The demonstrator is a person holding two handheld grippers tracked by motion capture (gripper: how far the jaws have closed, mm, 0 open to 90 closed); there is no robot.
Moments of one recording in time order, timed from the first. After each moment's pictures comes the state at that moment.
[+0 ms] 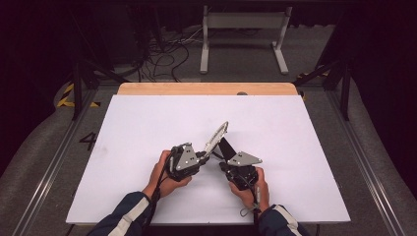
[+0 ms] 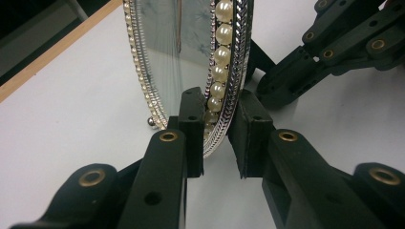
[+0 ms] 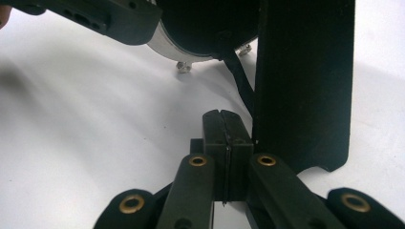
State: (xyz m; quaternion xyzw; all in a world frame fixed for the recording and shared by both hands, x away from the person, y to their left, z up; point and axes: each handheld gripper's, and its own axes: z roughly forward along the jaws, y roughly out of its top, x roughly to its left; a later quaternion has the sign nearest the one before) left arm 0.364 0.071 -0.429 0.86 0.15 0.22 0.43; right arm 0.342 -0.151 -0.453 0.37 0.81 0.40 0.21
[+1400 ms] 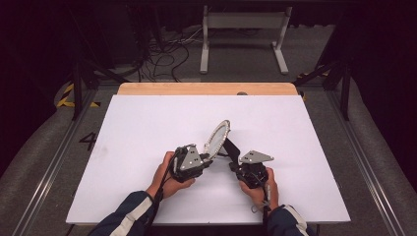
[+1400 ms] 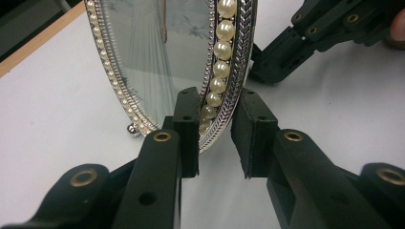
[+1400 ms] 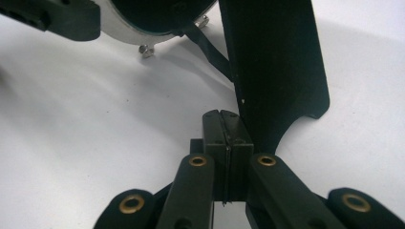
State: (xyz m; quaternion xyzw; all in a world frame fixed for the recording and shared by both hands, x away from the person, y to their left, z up) left arm 0.364 0.062 -0.433 0.87 0.15 0.19 0.43; right arm 0.349 -0.182 -0.460 0.40 0.81 0.40 0.18
